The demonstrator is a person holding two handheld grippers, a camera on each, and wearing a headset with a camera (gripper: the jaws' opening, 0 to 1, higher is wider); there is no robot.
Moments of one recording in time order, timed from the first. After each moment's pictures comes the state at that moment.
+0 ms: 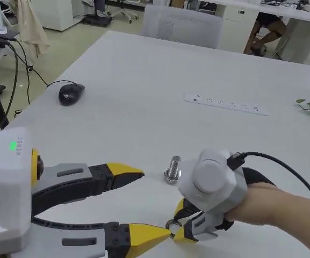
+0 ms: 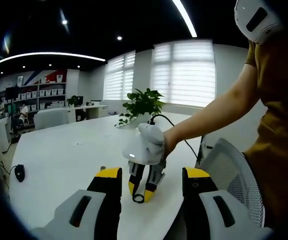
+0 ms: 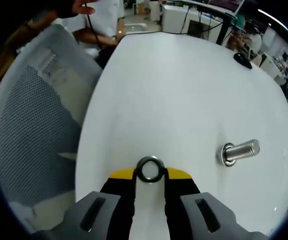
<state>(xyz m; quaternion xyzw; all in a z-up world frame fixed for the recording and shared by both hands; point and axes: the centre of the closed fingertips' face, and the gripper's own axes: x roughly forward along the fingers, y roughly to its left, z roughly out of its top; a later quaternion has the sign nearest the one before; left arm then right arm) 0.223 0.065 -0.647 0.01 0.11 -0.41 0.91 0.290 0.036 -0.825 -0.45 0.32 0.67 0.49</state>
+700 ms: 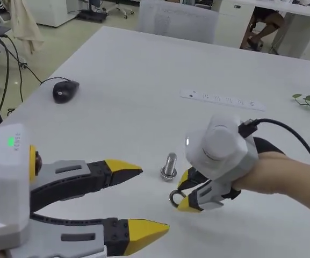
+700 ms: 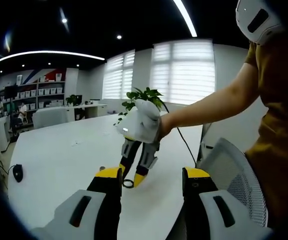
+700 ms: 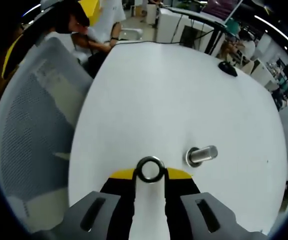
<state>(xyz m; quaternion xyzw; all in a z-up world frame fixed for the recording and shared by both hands) 0.229 0.061 -0.650 0.01 0.11 -0.41 0.90 0.327 0.039 -0.780 -0.46 0.29 0.66 0.52</state>
